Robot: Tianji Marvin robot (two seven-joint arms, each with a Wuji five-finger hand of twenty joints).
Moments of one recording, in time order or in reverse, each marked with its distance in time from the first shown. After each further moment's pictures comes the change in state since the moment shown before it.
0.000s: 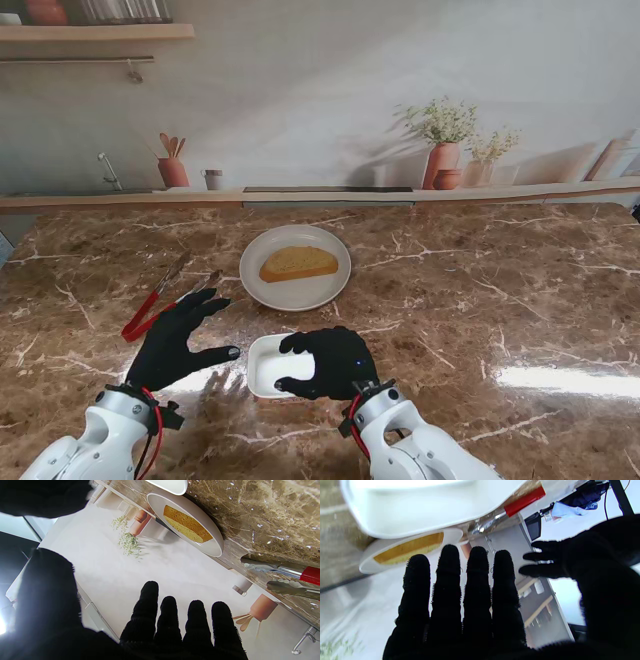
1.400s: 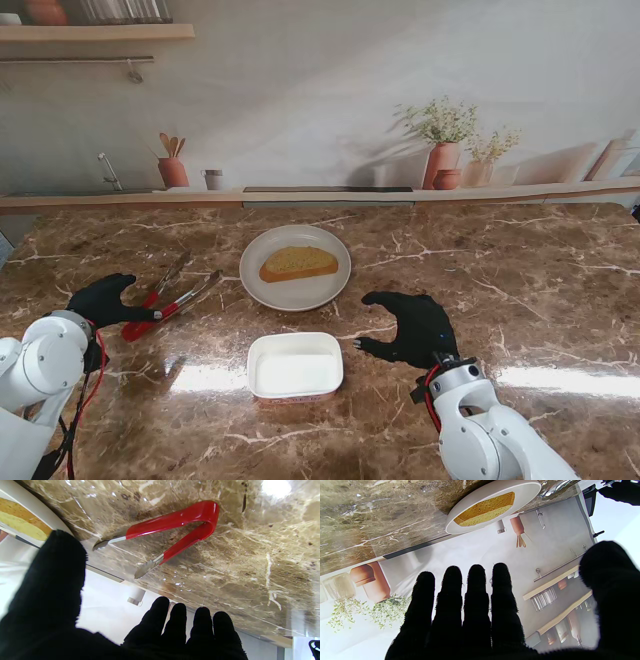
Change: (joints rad) left arm -0.352 0.088 -0.140 0.241 0.105 0.427 -0.517; right arm -0.109 0.011 0.334 -0.014 0.028 -0.060 0.009; left_hand -0.011 -0.204 0.339 -0.016 -0.165 0.201 -0.085 0.036 -0.095 0.163 -0.054 0.121 -0.124 0.085 0.020 0.119 -0.017 0.001 -0.312 0.085; right_hand -0.116 0.008 0.020 0.033 -0.148 0.037 -0.110 -0.049 -0.205 0.010 -0.155 -0.195 -0.192 -0.054 -0.219 -0.207 -0.181 -0.083 -0.307 -0.135
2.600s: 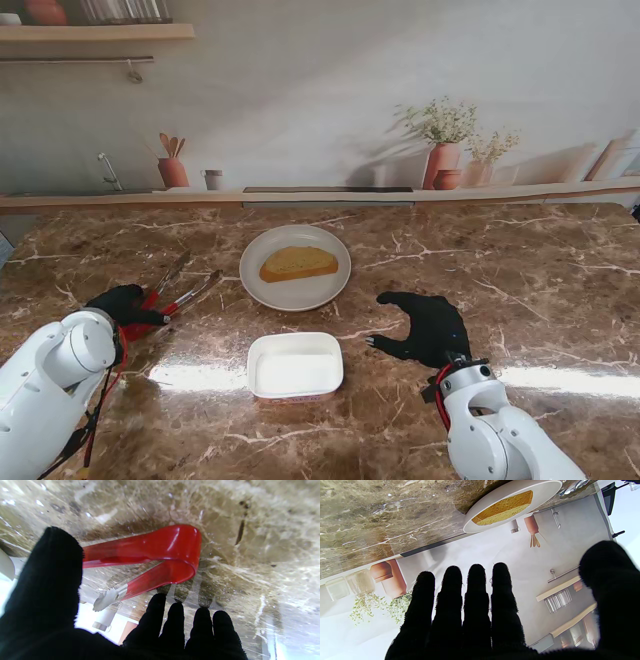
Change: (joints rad) left arm -0.206 0.005 0.209 0.298 -0.033 0.122 0.083; right arm -0.020 -0.002 0.043 -0.002 -0.003 0.032 0.010; left_hand 0.000 -0.022 -0.022 -0.011 -0.084 -0.055 0.187 0.203 0.000 -0.040 -0.009 0.052 -0.008 0.000 -0.006 0.027 0.000 -0.001 -0.001 0.077; right_hand 0.000 0.000 0.000 0.000 0.004 0.000 0.001 -0.005 0.003 0.000 0.007 0.000 0.000 0.000 0.001 -0.010 0.002 0.000 0.000 -0.002
